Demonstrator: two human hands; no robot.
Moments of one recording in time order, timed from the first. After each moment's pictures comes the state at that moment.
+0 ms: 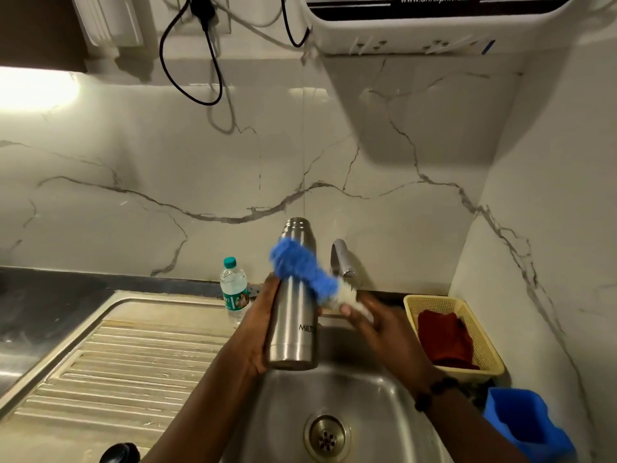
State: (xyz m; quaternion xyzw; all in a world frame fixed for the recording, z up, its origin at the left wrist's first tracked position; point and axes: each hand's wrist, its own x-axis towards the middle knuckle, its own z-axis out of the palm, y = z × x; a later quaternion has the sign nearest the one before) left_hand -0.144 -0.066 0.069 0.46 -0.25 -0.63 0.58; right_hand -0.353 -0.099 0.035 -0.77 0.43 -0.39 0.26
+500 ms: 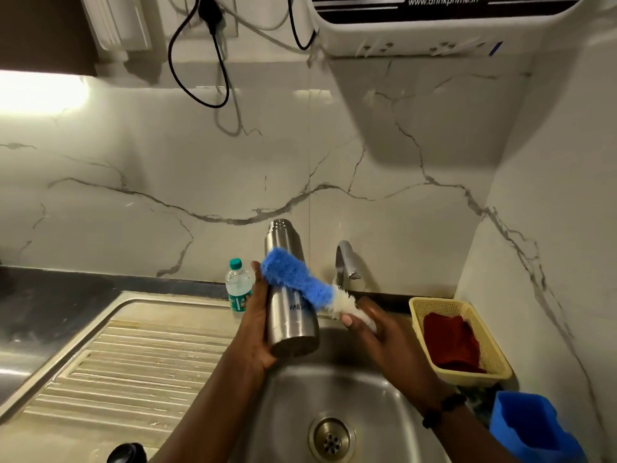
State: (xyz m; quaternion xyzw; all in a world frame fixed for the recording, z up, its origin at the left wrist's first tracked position) left_hand -0.141 -0.069 0.061 0.38 -0.22 -0.64 0.63; right_hand -0.347 -0.081 0.042 -0.77 0.42 -0.40 0.27
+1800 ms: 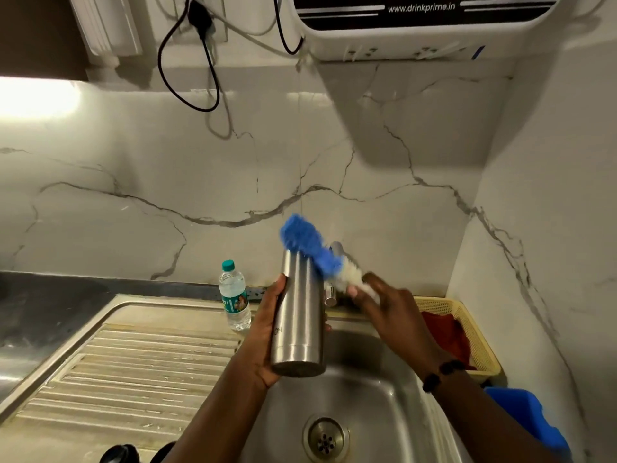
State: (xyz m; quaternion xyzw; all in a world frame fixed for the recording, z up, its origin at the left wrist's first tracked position) left_hand -0.167 -0.054 0.061 0.33 -0.23 -0.70 0.59; right_hand -0.368 -0.108 0.060 -0.76 0.43 -0.42 0.24
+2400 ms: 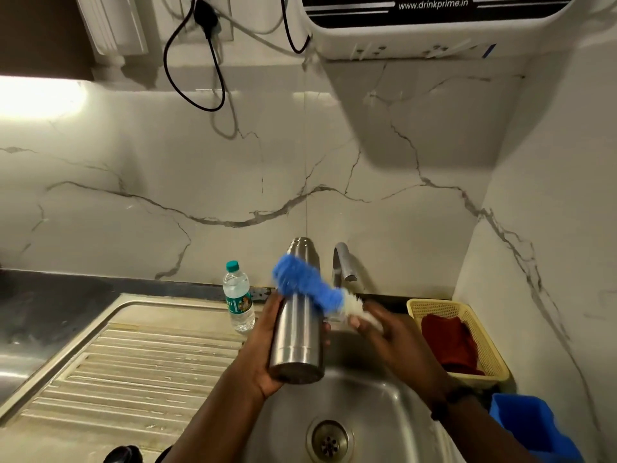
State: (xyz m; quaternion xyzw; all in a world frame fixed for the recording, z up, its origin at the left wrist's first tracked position) left_hand -0.159 -0.053 0.054 0.37 -0.16 -0.69 0.60; right_hand -0.368 -0.099 0.034 -0.79 0.42 -0.38 0.24
